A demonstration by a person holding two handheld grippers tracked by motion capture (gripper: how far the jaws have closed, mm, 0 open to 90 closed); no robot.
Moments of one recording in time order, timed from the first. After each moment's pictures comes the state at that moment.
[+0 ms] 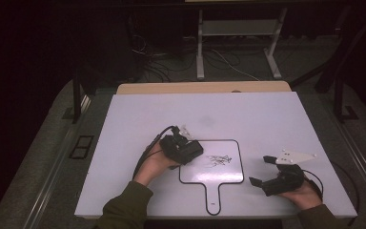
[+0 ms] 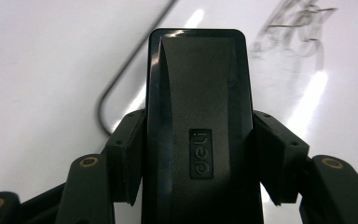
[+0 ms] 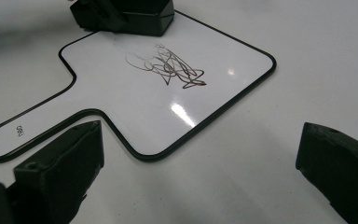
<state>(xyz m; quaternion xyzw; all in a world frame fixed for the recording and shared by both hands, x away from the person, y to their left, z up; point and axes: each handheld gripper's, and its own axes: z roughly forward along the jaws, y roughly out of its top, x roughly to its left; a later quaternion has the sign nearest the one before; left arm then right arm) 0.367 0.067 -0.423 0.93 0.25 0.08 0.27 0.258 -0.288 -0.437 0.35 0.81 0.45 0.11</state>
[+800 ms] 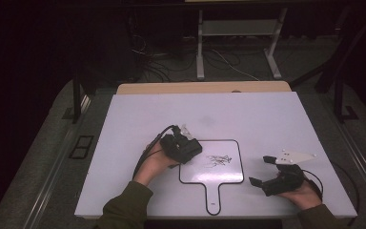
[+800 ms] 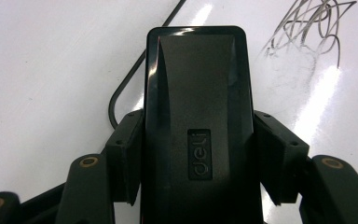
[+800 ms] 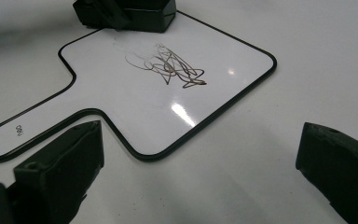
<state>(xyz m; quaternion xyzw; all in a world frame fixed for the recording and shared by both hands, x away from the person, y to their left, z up) 0.363 0.061 -0.422 0.94 0.24 0.09 0.25 0.259 -0.288 -0.437 0.35 0.81 0.45 0.11</state>
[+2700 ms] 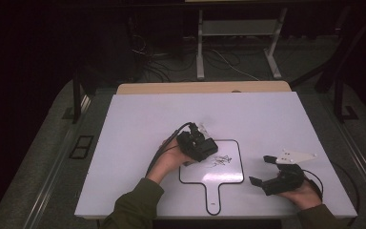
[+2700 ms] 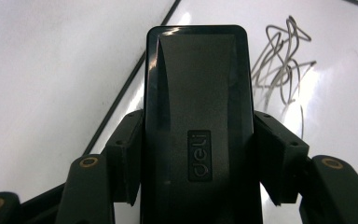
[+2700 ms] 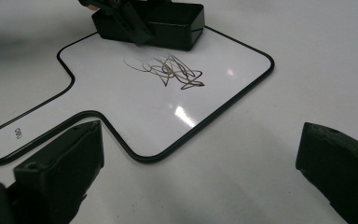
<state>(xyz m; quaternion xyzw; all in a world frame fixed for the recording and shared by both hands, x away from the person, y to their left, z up) 0.377 0.014 -0.421 0.94 0.20 0.06 0.26 0.259 -0.289 -0.437 0.35 0.81 0.45 0.11</state>
